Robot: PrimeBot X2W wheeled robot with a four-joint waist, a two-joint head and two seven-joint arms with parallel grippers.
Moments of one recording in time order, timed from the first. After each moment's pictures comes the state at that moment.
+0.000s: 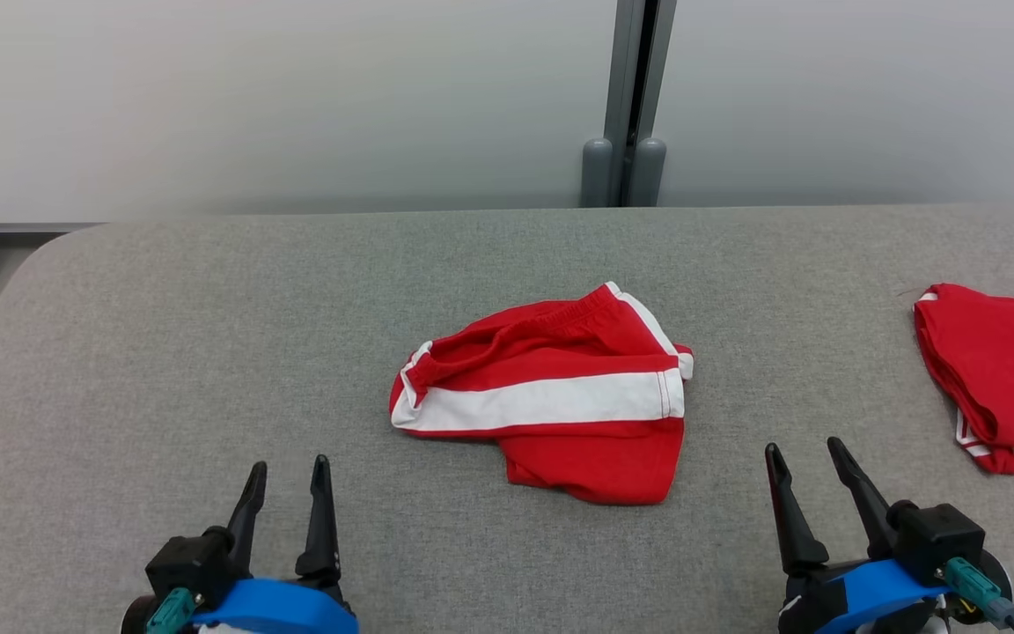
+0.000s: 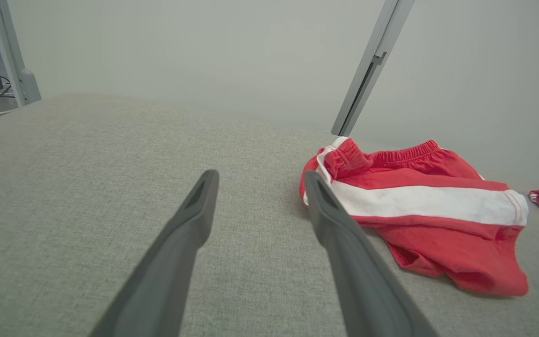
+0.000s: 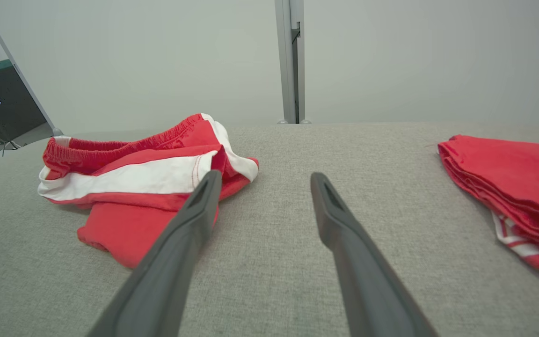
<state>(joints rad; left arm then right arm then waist) -0.03 0.11 -0.21 0.35 -0.40 -0.02 -0.26 -0.07 -0.05 0.03 0.33 0.14 0.13 -0.26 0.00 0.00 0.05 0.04</state>
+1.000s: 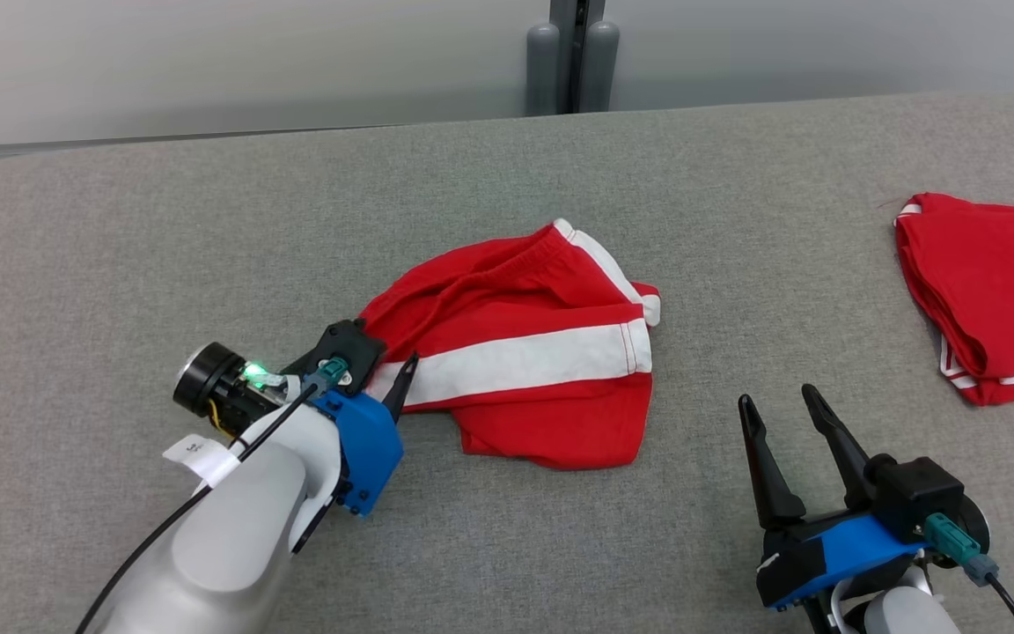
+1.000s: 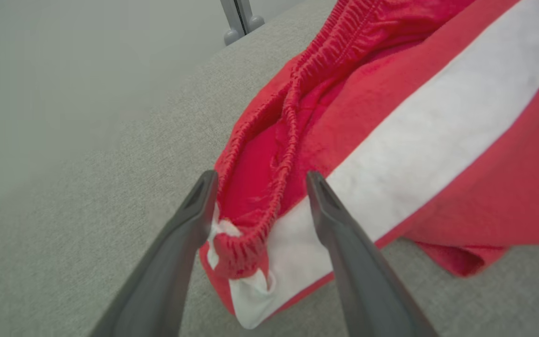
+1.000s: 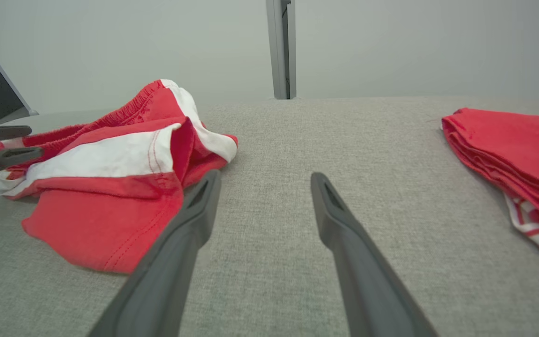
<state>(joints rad) -0.63 0.22 -0.66 0.75 -0.23 -0.13 0.01 -0.15 -0.05 0.07 0.32 0.12 0.13 -0.26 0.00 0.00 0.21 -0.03</state>
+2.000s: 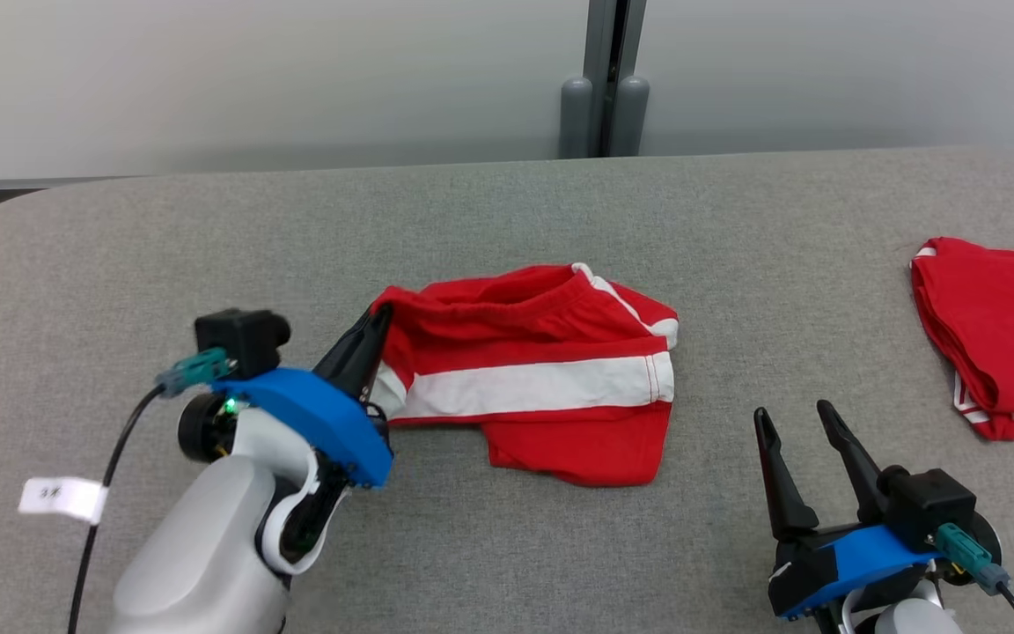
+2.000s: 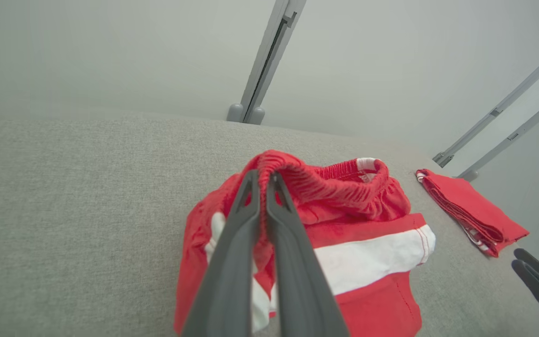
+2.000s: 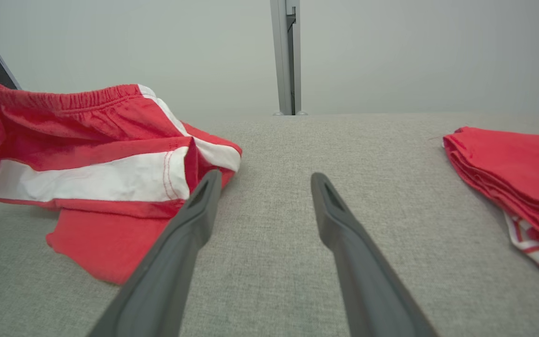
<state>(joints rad) -0.51 0.24 -0.56 0.52 -0.83 -0.12 -0.01 -0.13 -0.05 0.04 0.34 0.13 0.13 -0.26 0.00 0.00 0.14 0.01</state>
